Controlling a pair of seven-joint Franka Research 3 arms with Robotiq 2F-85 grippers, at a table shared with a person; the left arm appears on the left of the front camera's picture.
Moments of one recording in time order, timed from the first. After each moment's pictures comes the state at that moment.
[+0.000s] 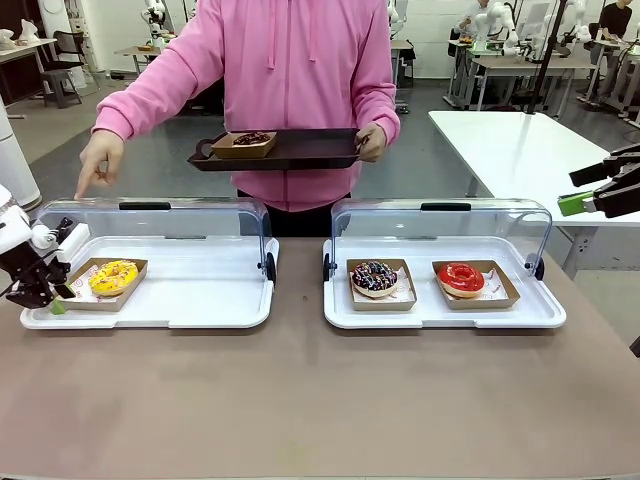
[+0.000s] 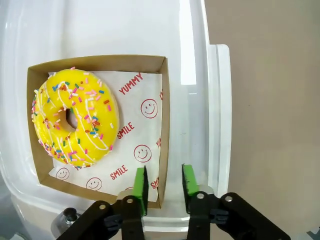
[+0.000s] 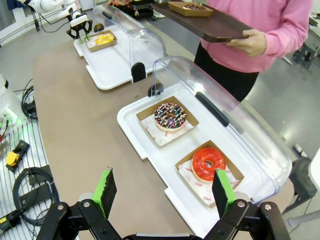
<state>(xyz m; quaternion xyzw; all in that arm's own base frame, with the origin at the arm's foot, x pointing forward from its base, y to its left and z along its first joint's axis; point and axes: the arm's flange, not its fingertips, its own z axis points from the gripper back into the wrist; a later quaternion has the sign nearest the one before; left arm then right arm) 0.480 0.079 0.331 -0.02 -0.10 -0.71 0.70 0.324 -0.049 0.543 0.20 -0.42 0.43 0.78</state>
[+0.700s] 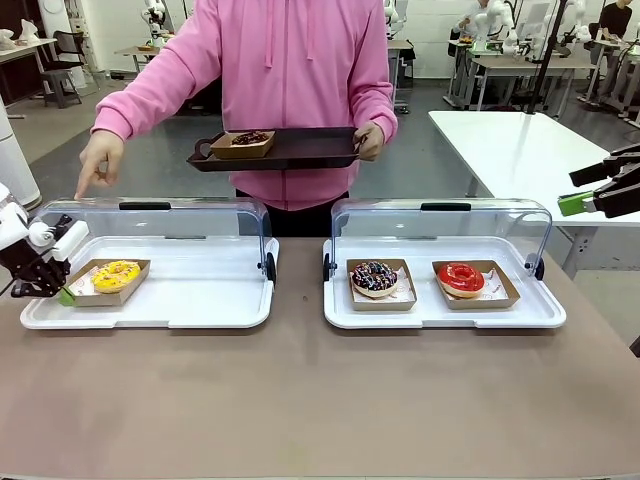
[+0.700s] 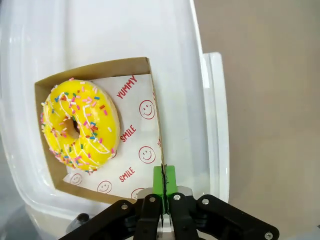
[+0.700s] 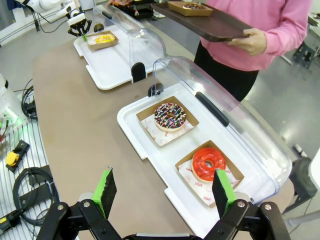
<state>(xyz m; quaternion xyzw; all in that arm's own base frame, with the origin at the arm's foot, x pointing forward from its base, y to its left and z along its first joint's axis) 0.477 0.076 0.344 -0.02 -0.13 -0.73 0.67 0.324 -0.049 0.543 0.20 -0.42 0.43 0.78</state>
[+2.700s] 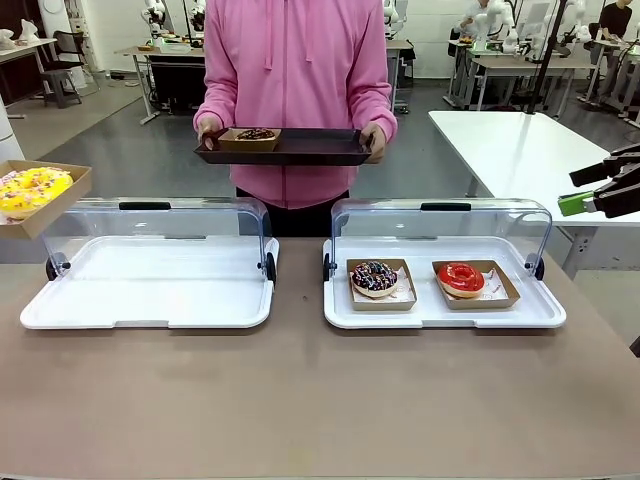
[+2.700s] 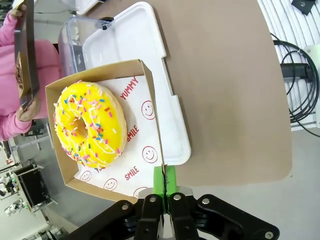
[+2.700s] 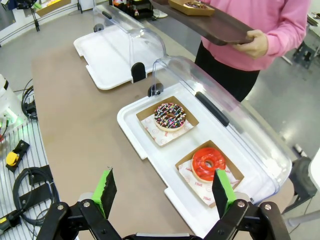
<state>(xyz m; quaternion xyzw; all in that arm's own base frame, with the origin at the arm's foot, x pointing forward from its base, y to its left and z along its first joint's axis) 0.253 0.048 0.578 0.13 -0.24 -0.76 0.59 0.324 -0.049 0.542 0.20 -0.42 0.43 0.78</state>
